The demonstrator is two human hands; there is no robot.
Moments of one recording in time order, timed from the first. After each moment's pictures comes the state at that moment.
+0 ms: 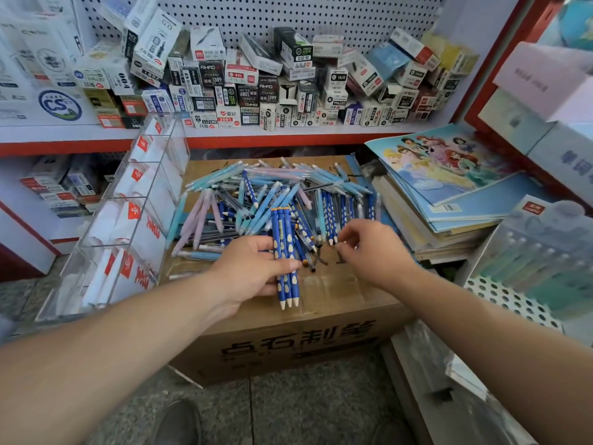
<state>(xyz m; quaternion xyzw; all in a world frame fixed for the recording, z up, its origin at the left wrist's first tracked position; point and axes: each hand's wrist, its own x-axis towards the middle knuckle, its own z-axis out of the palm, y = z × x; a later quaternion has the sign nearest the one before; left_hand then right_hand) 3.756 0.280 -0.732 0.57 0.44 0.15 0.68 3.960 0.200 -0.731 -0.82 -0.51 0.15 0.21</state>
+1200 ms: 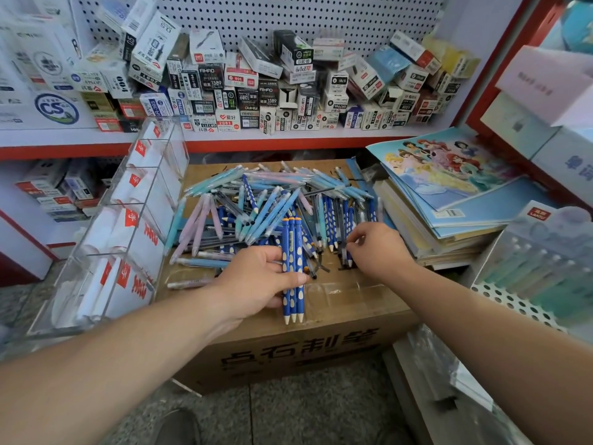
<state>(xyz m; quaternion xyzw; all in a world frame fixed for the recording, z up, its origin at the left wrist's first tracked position) 3.756 0.270 -0.721 0.61 0.42 0.13 0.66 3.980 0.223 -0.749 -0.87 -0.43 0.16 0.19</state>
